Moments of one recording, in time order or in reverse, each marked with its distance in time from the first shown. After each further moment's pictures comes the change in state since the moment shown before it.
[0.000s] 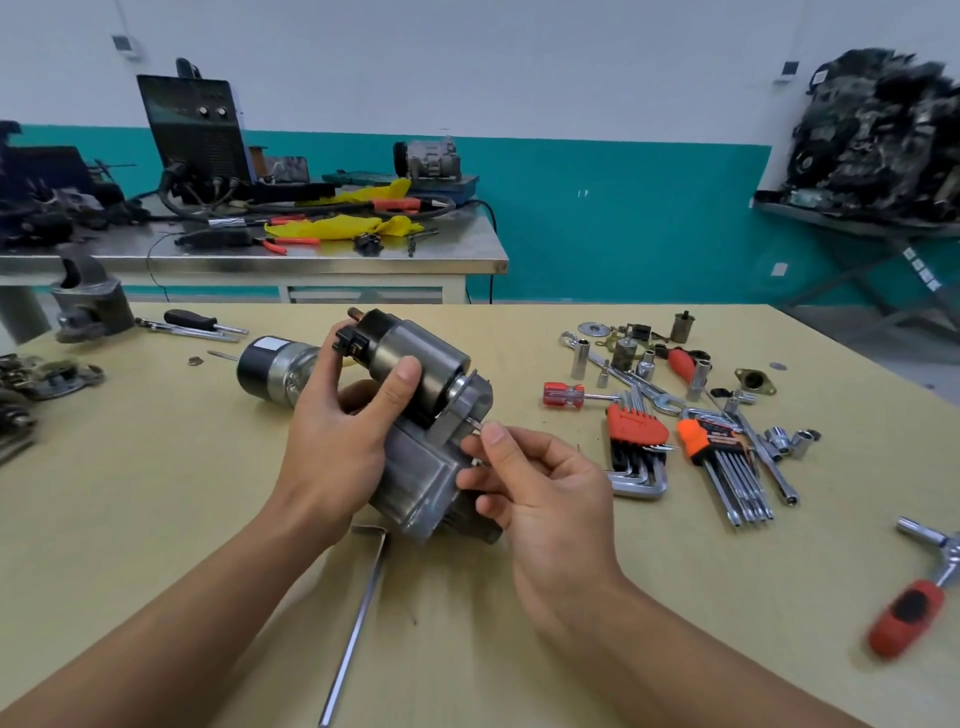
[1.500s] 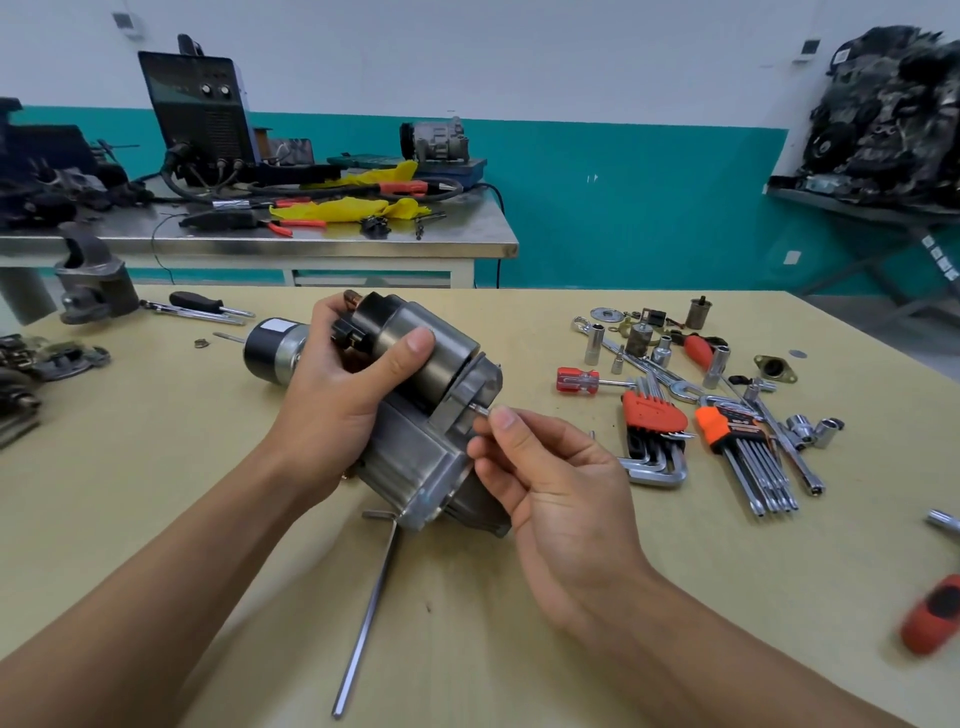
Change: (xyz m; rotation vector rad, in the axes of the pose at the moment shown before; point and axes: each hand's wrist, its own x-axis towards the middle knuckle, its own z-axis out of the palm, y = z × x) left_hand 0.018 0.008 -0.010 -0.070 -0.097 -0.023; right_hand -0.002 -0.001 0.001 0.178 -0.093 0.073
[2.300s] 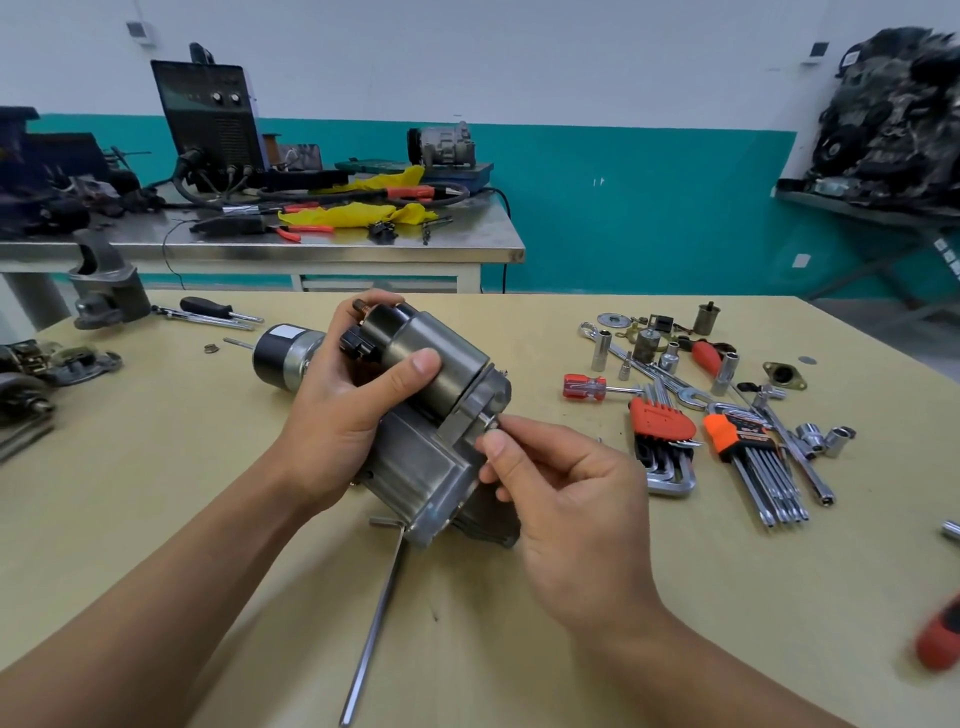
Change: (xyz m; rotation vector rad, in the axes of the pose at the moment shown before) left_hand 0.002 -0.002 -0.007 -0.085 -0.145 0.053; right_hand -0.003 0.002 -0.005 -0.505 -0.068 -0.358
